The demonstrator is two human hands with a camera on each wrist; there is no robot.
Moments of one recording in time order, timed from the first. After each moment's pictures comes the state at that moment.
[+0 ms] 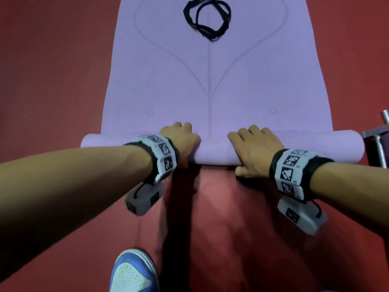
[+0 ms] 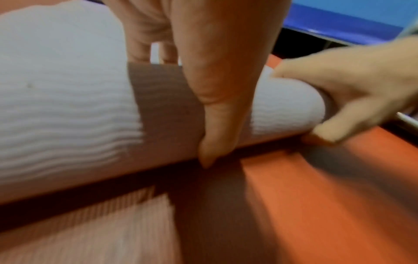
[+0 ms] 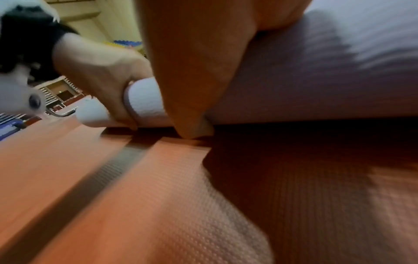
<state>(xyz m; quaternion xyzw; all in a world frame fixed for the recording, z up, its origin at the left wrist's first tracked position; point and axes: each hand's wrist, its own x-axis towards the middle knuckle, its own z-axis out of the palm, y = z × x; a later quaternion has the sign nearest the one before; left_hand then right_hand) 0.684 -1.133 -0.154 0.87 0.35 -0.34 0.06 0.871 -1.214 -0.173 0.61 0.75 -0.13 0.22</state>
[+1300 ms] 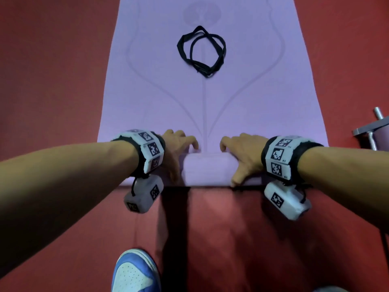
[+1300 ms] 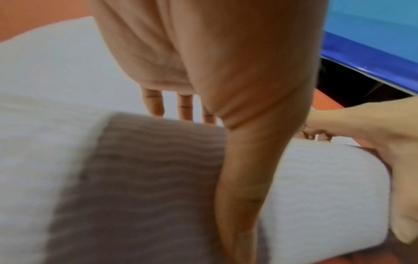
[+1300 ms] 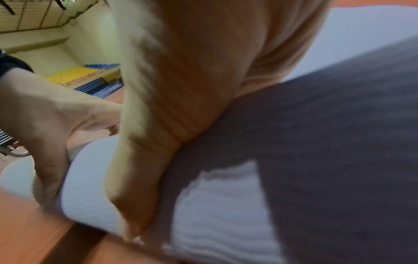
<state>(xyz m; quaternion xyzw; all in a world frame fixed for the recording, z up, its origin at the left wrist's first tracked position) 0.668 -1.126 -0.150 0.82 0.36 -0.37 0.23 0.865 -1.200 -0.157 0.58 0.72 -0.32 0.22</state>
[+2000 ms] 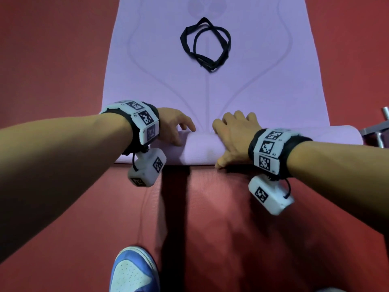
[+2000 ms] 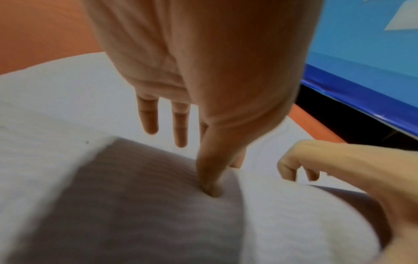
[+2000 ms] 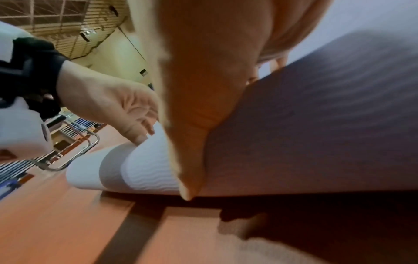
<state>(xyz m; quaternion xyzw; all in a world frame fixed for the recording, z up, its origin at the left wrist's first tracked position) 0.669 -1.077 -0.141 0.80 0.39 -0.32 0.33 0.840 -1.182 -0.154 0.61 0.74 -0.19 0.20</state>
